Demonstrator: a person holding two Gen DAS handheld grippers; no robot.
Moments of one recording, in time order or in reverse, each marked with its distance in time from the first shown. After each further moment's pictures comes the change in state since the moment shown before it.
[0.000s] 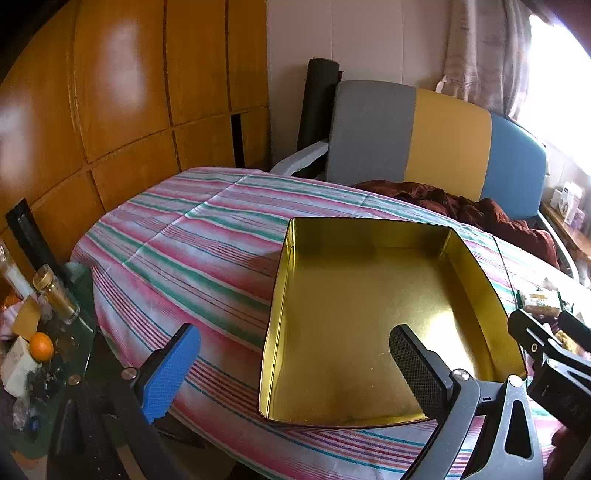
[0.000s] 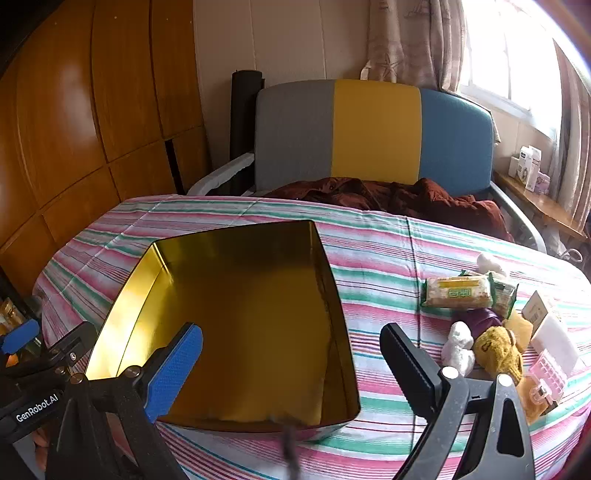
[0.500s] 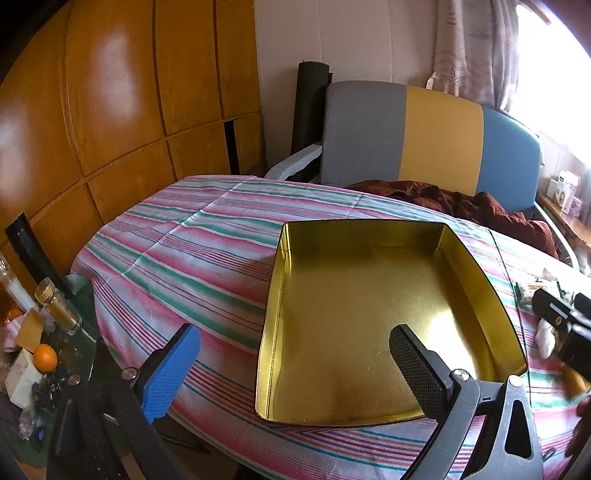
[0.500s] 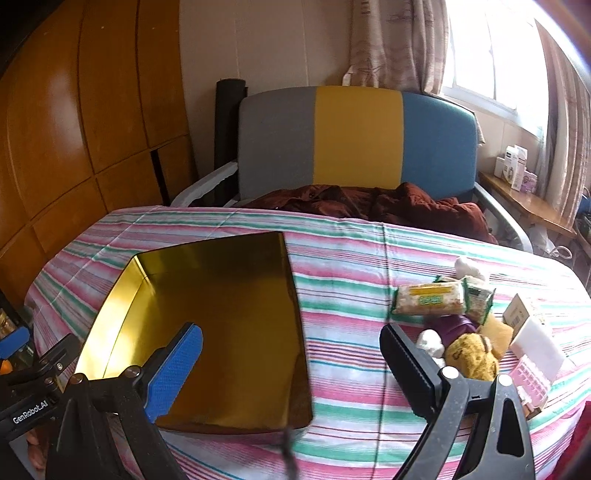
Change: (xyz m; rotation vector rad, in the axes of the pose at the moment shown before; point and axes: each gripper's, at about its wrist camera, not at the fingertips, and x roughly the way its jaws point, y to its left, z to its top) left arm -0.003 -0.009 0.000 0.045 -0.012 -0.001; right arm -0.010 -0.030 0.007 0.031 -0.023 -0.043
